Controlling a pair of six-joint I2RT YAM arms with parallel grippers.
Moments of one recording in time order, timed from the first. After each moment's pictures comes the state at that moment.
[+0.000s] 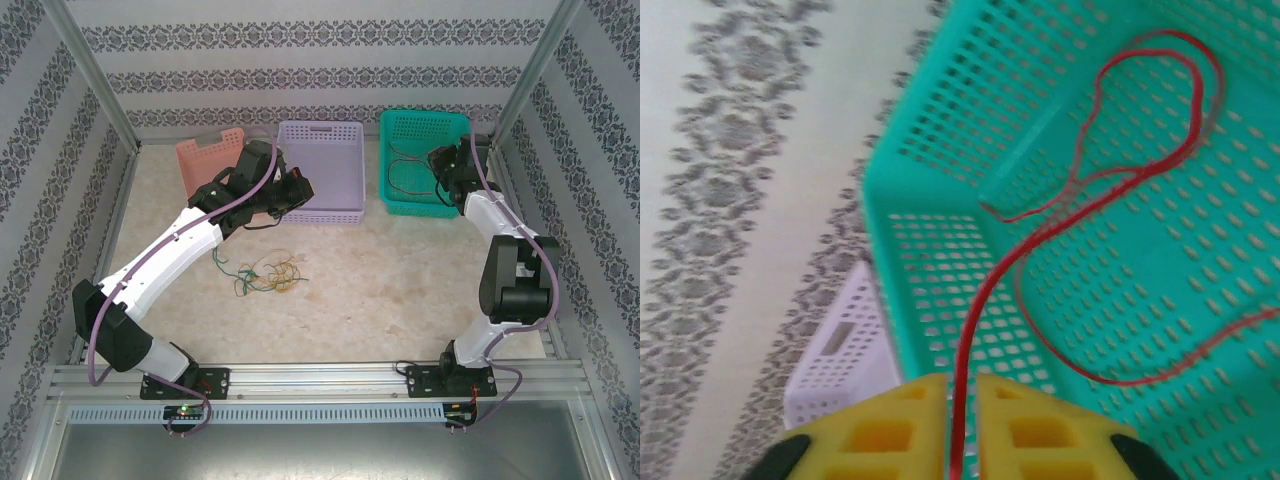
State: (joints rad) left arm -0.58 1.49 1.47 -0.59 0.16 -0.95; right arm -0.09 1.72 1.20 -0.02 -0.19 1.04
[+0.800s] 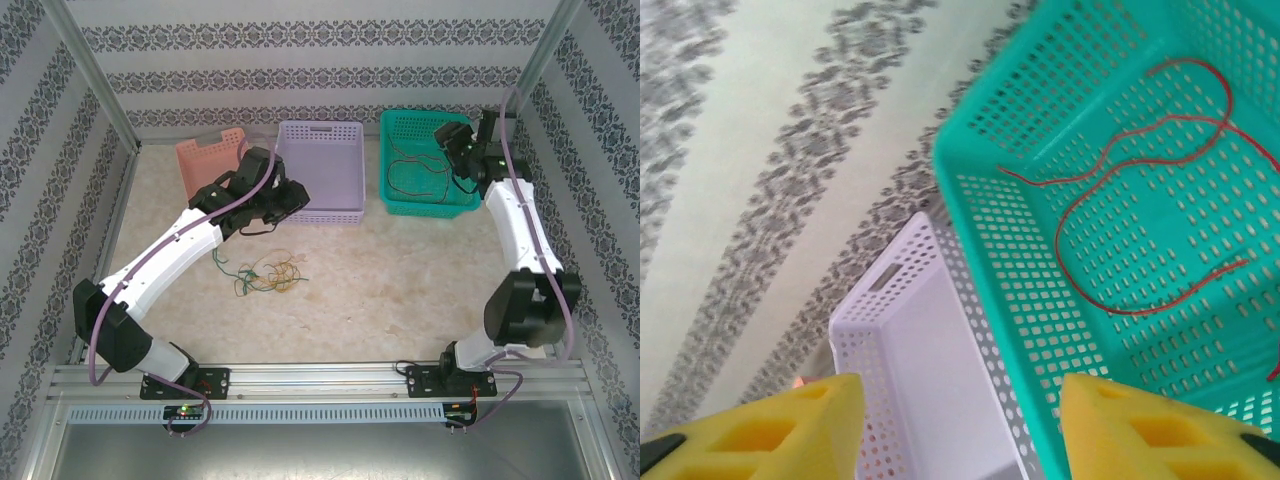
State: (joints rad) left arm -0.55 1.47 1.42 -0.72 0.08 -1.03; right arm -0.05 1.50 1.44 -0.48 -0.23 0.88
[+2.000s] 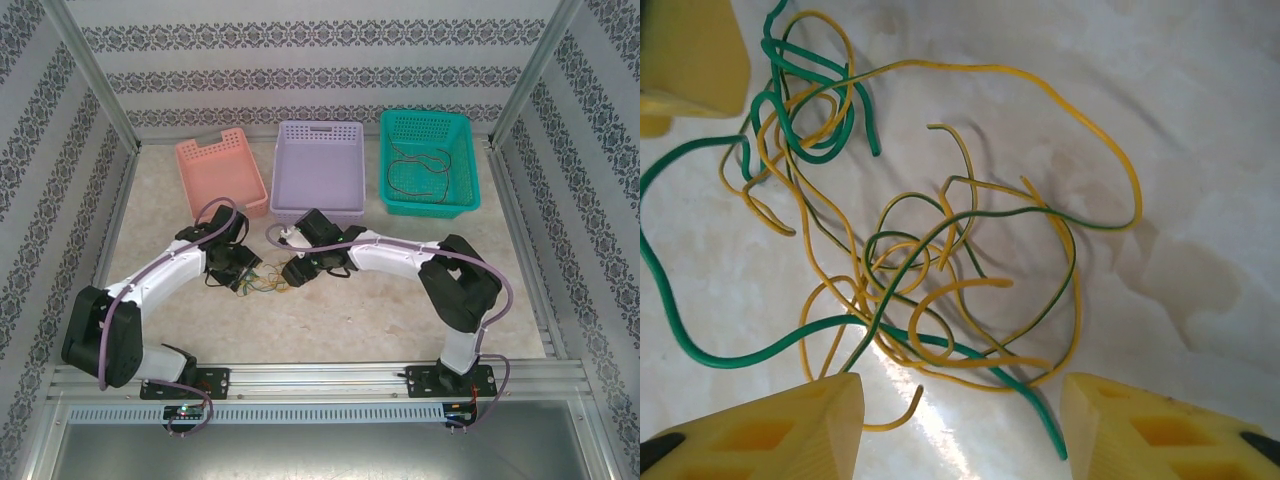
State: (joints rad) left arm -0.34 1.37 0.87 -0.76 0.17 -1.24; right arm 0.82 1.84 1.19 -0.36 -0.29 0.07
